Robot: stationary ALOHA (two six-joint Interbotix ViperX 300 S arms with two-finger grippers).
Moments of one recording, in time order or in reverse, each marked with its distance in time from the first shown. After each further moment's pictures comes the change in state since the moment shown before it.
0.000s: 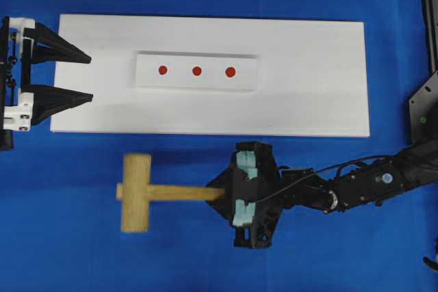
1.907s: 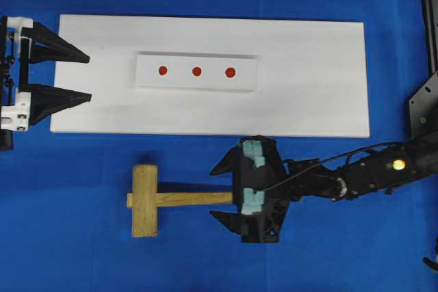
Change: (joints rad) left arm 0.000 -0.012 0.000 -0.002 -0.002 -0.006; right arm -0.031 -0.084 0.046 -0.003 0.046 0.003
